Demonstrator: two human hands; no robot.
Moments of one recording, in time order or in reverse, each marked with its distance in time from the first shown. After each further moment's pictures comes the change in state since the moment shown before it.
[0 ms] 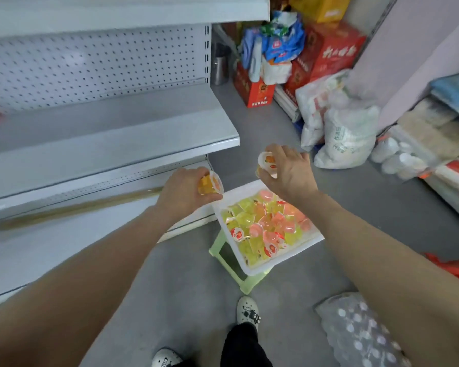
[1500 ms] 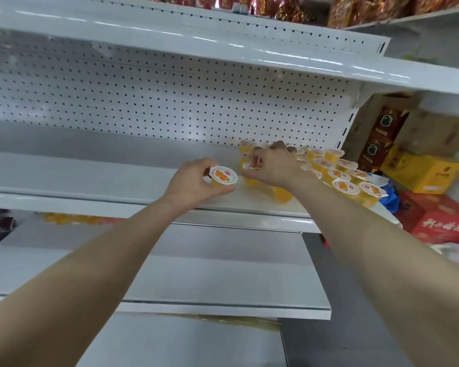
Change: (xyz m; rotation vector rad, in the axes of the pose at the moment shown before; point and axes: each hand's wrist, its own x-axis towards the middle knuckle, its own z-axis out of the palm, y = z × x) left_hand 0.105 -0.114 -0.348 -0.113 0.608 -0.192; right_hand 0.406 -0.280 -0.086 0.032 -0.122 -0.399
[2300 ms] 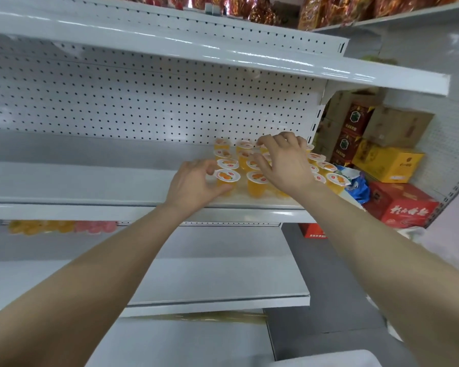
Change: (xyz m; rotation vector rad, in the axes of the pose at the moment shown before) left_hand -0.009 0.039 0.036 0.100 0.037 0.079; right_hand -0.062 0.047 -0.017 -0.105 0.477 -0.034
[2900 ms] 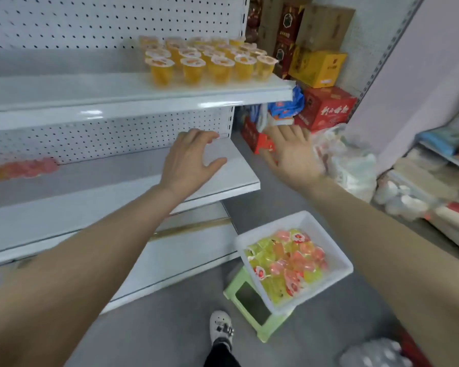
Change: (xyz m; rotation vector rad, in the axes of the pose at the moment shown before) left_hand -0.194 0.048 0.068 -0.105 -0.201 0.329; right_hand -0.290 -0.009 -0.087 -0.154 -0.163 0.202
